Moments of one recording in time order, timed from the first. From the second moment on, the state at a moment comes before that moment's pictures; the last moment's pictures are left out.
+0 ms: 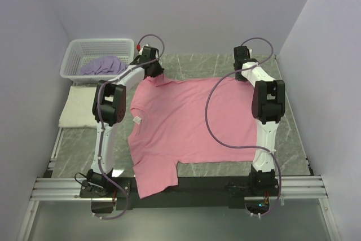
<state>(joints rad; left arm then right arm) -0.31 2.32 1.87 -0.29 -0.06 -0.76 0.06 2.28 1.83 -0.53 0.44 0.10</state>
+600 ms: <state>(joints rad) -0.33 2.50 2.08 0.08 0.19 -0.66 0.05 2.28 1.83 -0.53 0.45 0.10</state>
